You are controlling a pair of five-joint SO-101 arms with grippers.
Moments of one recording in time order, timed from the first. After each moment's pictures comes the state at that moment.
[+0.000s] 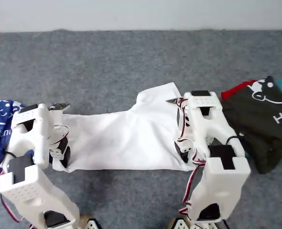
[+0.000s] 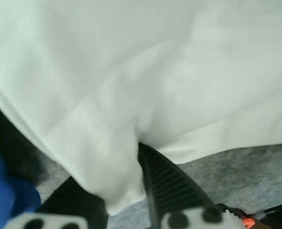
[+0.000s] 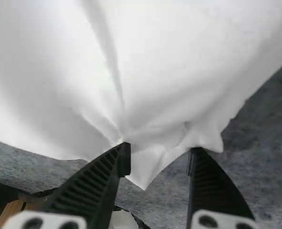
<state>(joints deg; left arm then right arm) -22.7 23.8 23.3 84.0 -20.4 -5.0 21.1 13.5 86.4 20.3</state>
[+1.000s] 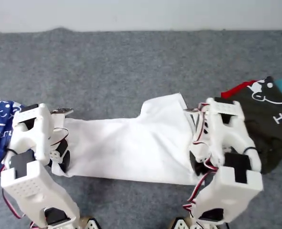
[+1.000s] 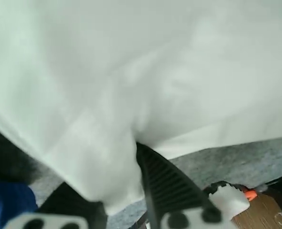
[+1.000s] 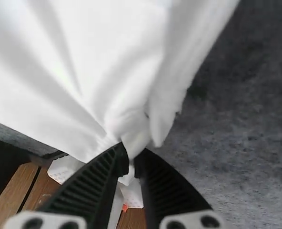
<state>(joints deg) -22.8 23.3 23.3 89.8 -24.7 6.5 12.6 24.0 92.0 27.2</state>
